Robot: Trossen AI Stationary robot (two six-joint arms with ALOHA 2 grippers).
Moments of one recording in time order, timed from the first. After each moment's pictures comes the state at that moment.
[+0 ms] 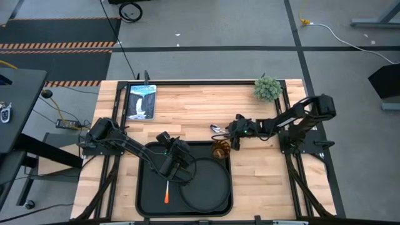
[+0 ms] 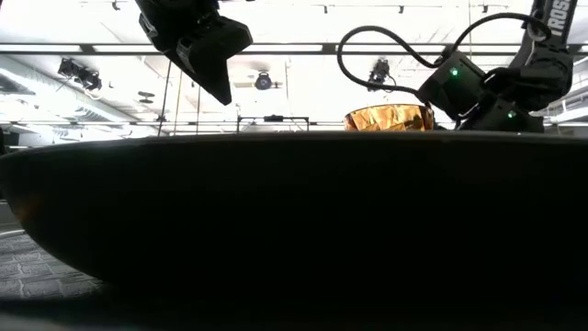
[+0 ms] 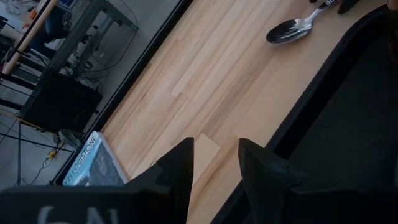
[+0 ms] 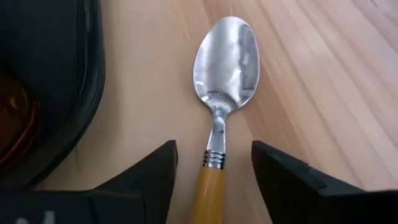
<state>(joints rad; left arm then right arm) -0.47 1.92 1.50 -1.29 -0.97 -1.09 -0.09 1.58 0.36 0.48 0.19 0.04</state>
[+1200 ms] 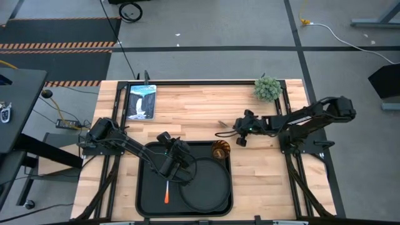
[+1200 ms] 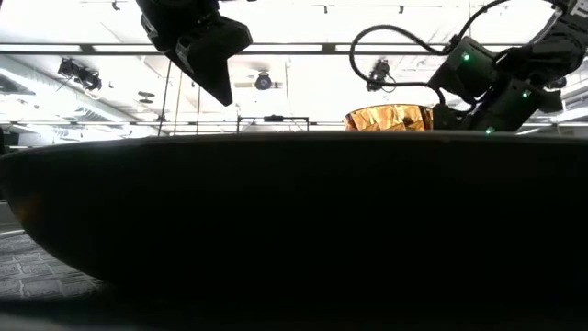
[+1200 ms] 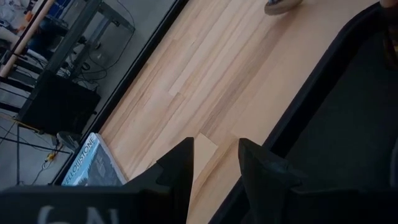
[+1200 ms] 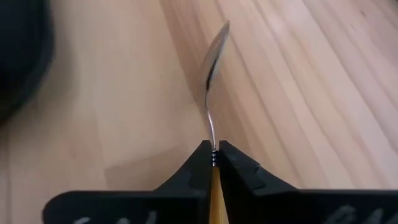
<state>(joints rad) -0.47 1.92 1.50 -1.27 -0.96 -1.06 -0.11 1.31 0.35 0.12 0.29 0.06</state>
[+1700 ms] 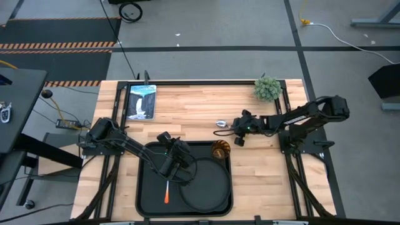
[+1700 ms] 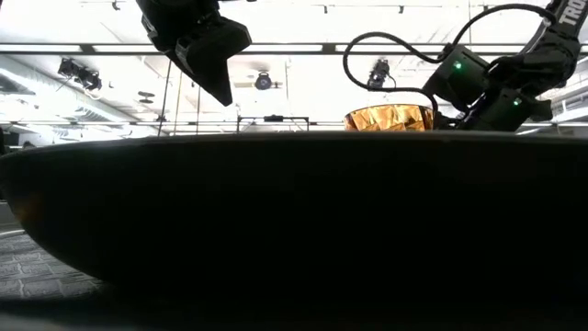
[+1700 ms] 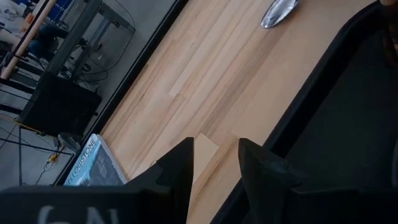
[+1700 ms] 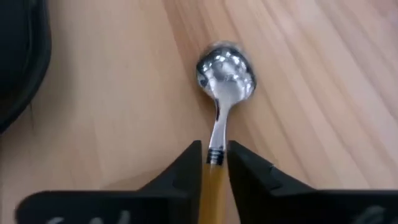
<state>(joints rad) -0.47 1.92 1.50 -1.27 -0.96 -1.05 -0.14 1.39 0.35 0.23 0.23 0.04</state>
